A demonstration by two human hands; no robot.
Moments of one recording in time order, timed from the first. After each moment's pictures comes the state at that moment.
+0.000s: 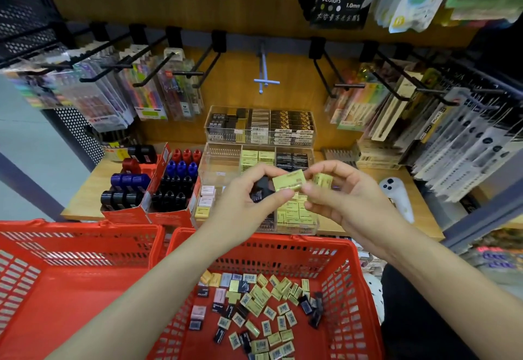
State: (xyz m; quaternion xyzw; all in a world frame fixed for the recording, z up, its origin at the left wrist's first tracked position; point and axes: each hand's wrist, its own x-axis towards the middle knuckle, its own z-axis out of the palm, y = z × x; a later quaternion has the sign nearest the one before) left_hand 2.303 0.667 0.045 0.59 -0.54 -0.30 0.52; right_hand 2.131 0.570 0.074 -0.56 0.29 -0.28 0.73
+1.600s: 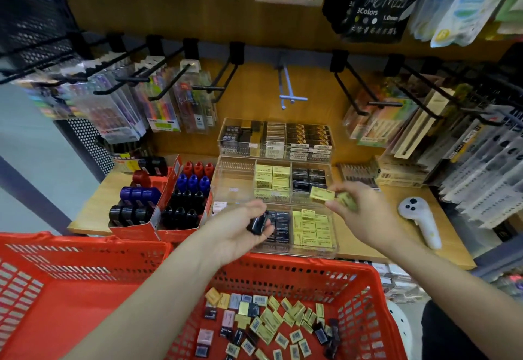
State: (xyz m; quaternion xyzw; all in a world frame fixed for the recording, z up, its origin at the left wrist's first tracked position) left_hand 2.349 0.638 0.006 0.51 0.01 -0.60 0.62; right_hand 2.153 0.500 0.012 -0.85 0.44 -0.17 0.22
